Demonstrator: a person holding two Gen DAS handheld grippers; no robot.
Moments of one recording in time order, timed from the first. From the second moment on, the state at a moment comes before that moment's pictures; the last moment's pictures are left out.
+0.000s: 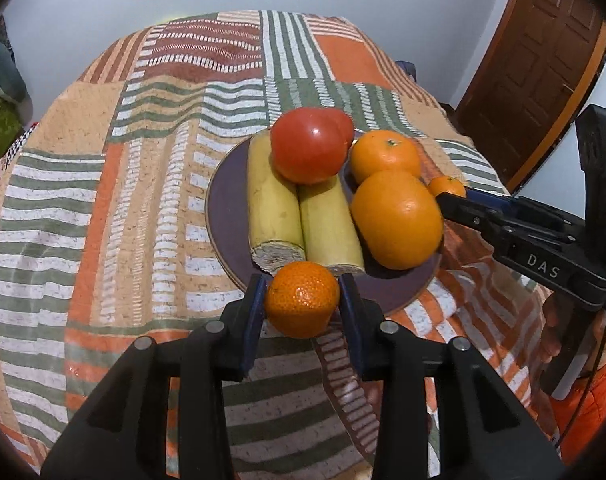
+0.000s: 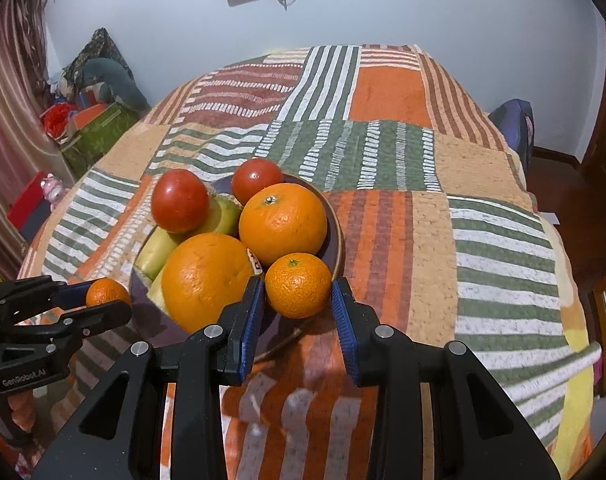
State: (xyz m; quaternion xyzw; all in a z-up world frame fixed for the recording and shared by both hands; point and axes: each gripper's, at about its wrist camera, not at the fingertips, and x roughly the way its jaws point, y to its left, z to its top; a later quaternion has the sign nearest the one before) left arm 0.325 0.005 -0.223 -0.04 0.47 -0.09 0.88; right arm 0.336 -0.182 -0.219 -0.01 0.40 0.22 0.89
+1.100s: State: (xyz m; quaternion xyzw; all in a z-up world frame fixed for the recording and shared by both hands) left arm 0.269 0.012 -0.169 -0.03 0.42 -0.07 0.90; right arm 0.276 -0.183 -0.174 -0.02 0.37 0.24 0.90
